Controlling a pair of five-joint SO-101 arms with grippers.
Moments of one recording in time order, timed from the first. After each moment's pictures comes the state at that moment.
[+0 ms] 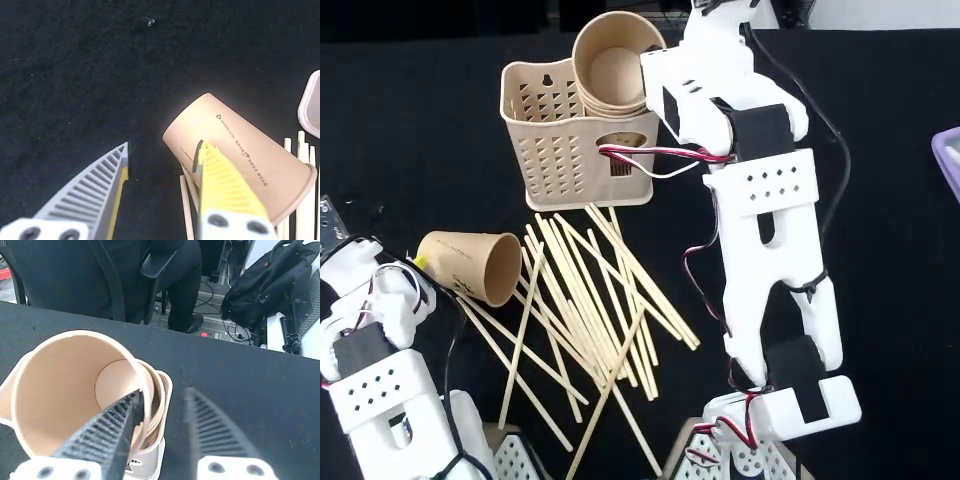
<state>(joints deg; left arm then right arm) -34.9 -66.8 65.3 56.8 5.0 -13.0 -1.8 -22.0 63.6 0.4</state>
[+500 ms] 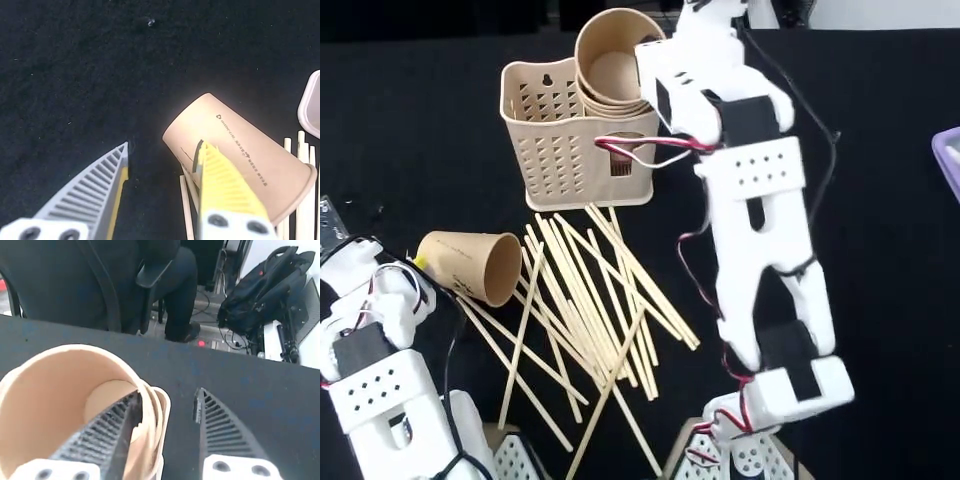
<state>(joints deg) -34.9 -66.8 65.3 56.8 5.0 -13.0 3.5 -22.0 56.6 0.4</state>
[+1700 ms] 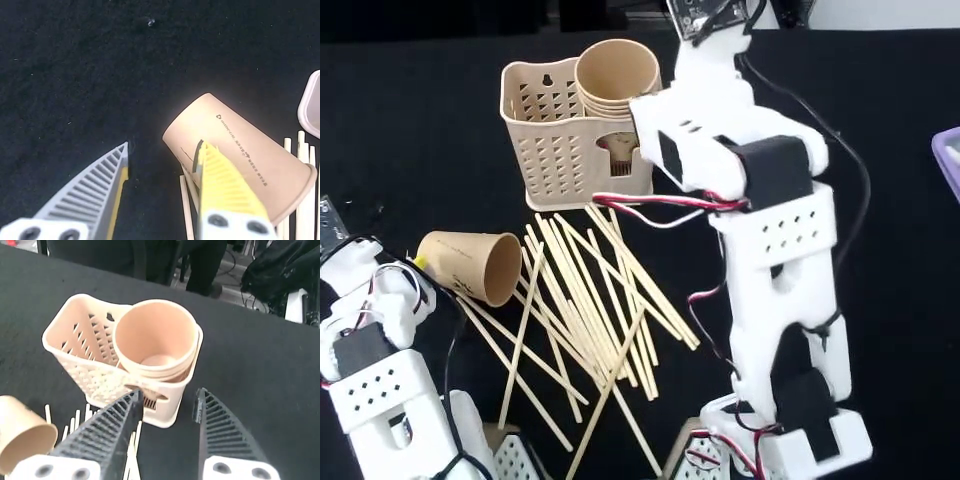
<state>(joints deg) -34.9 -66.8 65.3 56.8 5.0 -17.8 -11.1 -23.5 82.5 0.5</state>
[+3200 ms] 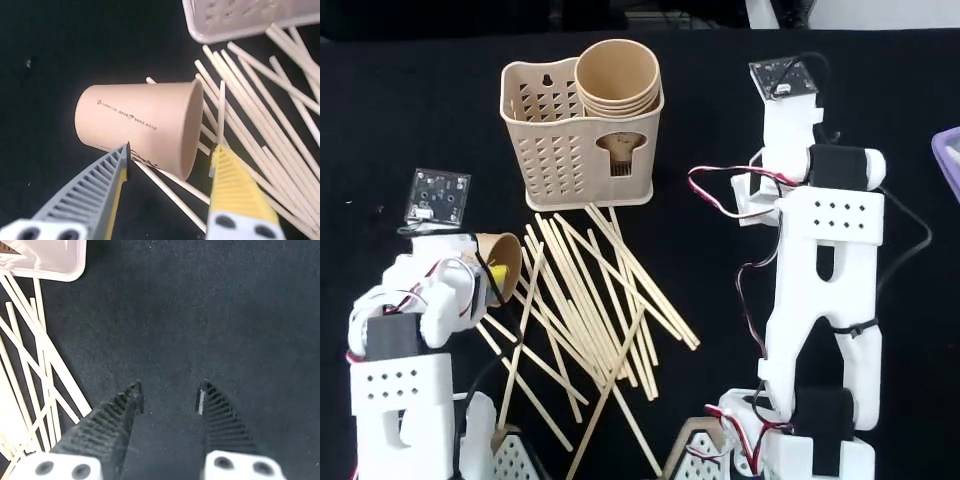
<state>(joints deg) -13.8 -66.0 57.5 67.5 -17.4 5.5 -15.0 4.4 89.5 13.1</state>
